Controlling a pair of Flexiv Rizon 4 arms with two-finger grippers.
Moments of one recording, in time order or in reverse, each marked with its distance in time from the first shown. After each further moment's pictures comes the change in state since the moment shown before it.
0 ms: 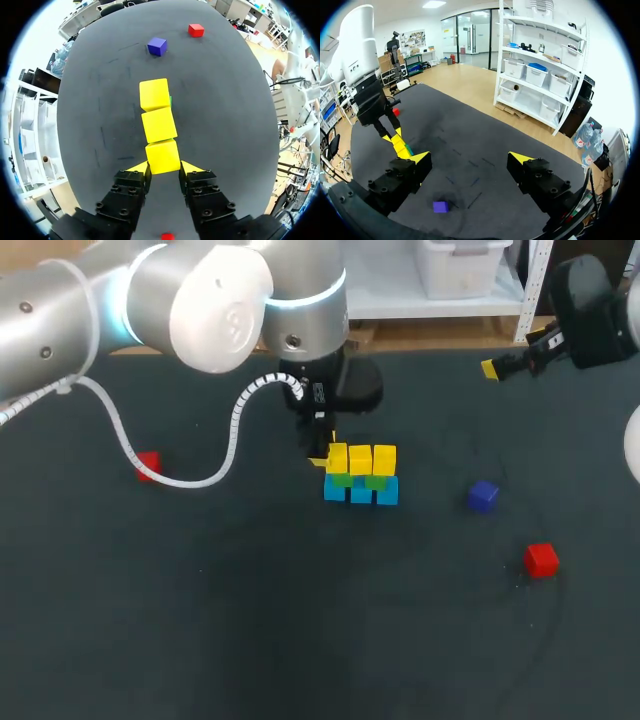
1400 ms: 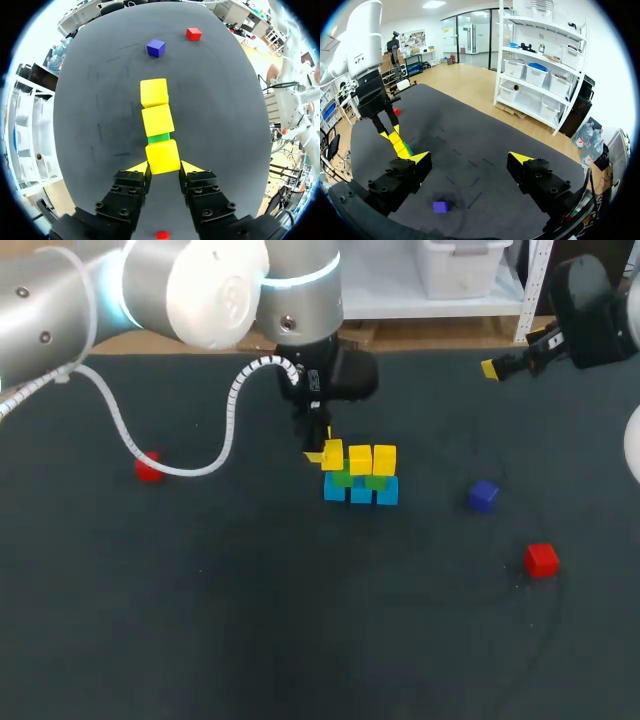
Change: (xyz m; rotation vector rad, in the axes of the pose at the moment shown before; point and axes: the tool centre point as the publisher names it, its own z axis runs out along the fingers) left arm 0.004 -0.002 -0.010 0.064 -0.013 -0.033; right arm 0.000 0.000 0.000 0.000 0.000 0.000
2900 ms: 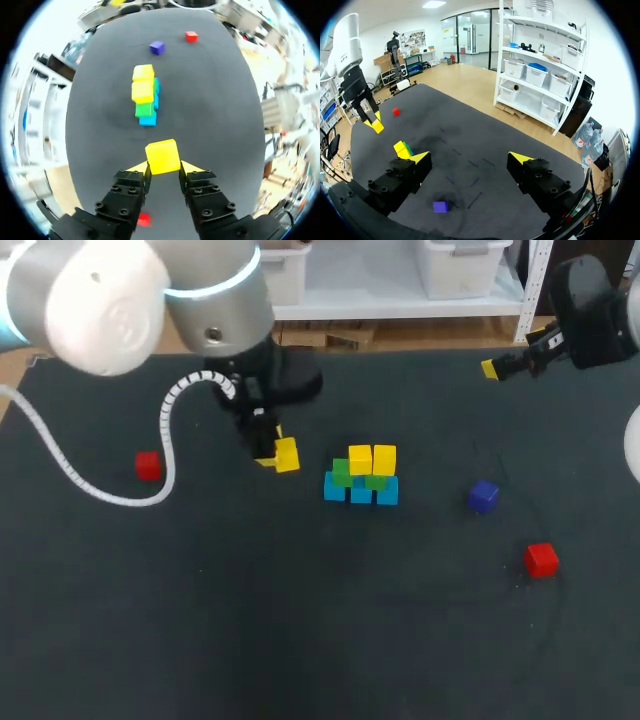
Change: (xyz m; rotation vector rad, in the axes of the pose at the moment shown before) left arm 0.045 -0.048 -0.038 -0.103 -0.024 -0.062; right arm 0.000 0.000 0.000 0.000 0.000 0.000
